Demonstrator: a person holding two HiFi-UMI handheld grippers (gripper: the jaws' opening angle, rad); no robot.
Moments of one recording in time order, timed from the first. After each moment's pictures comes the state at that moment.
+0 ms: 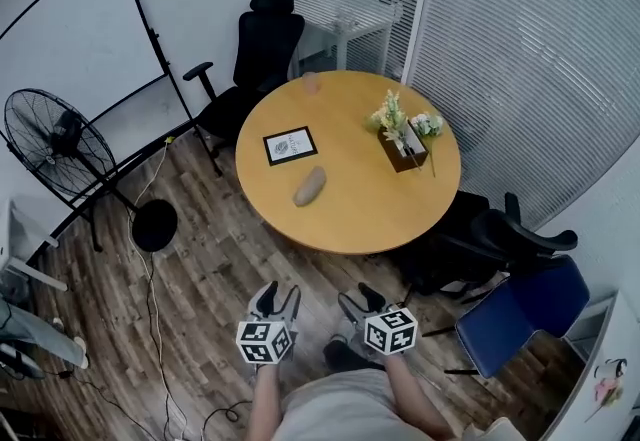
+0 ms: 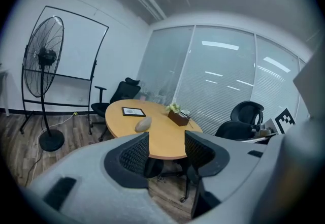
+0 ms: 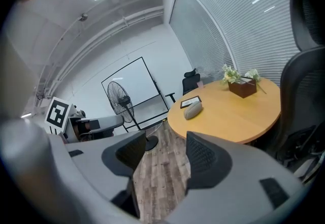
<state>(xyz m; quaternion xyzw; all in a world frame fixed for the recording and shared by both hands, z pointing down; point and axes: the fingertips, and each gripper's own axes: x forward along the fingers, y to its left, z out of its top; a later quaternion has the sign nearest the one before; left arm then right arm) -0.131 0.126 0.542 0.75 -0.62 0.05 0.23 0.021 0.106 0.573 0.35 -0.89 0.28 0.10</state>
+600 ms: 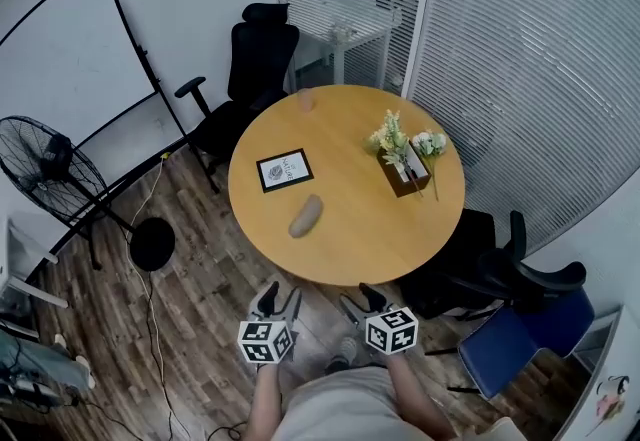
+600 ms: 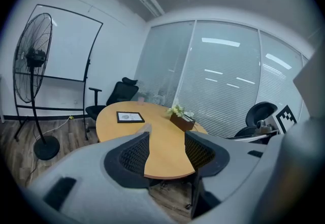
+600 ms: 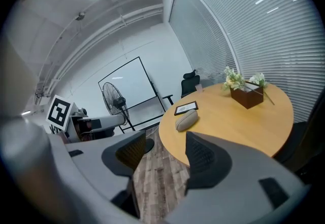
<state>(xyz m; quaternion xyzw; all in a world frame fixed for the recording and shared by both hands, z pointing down) -0.134 0.011 0.545 0.76 -0.61 0.06 0.22 0.016 -0.007 0.573 0.34 -0.89 0.27 0.10</state>
